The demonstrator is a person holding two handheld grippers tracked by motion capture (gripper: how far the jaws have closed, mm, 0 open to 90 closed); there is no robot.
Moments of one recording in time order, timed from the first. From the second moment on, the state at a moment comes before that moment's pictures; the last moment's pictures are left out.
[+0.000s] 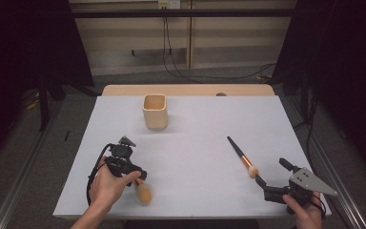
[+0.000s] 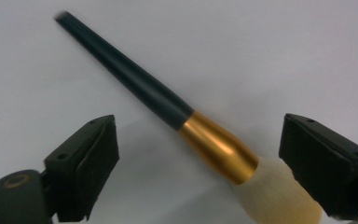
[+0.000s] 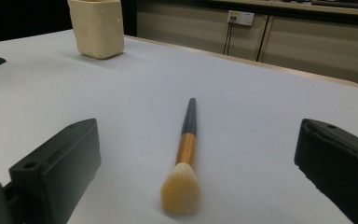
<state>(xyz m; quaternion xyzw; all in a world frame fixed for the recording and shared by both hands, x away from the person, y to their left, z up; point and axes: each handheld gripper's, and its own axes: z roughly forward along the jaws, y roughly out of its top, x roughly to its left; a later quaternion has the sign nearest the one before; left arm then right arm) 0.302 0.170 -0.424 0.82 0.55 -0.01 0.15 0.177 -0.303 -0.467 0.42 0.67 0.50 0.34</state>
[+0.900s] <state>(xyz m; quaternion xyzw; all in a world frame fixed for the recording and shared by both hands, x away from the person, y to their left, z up) 0.304 0.160 -0.442 0.84 0.54 -0.04 0.11 0.178 -0.303 -0.467 0.43 0.67 0.50 0.34</state>
